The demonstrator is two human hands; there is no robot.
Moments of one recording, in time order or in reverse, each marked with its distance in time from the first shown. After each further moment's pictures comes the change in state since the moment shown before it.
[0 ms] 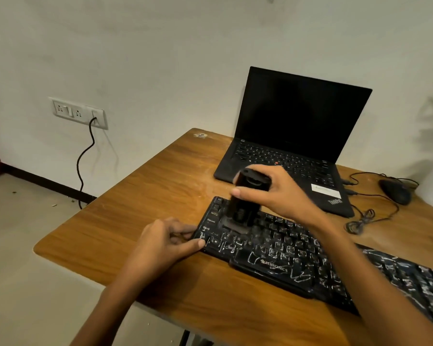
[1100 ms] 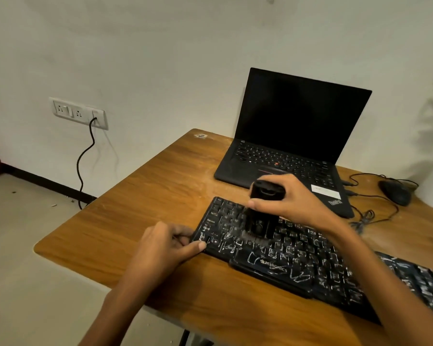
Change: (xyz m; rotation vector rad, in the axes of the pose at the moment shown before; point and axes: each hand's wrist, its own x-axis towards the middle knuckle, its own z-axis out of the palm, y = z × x) left_hand -0.003 0.002 0.004 0.091 0.004 -0.082; right_hand -0.014 0.013 -0.015 -0.087 -0.040 0.035
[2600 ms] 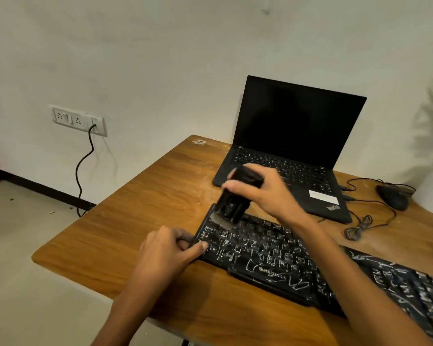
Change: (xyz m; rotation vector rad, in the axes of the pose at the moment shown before) left_hand 0.003 0.007 0.006 0.078 0.054 0.004; right_hand 0.029 -0.006 0.021 0.149 0.131 0.002
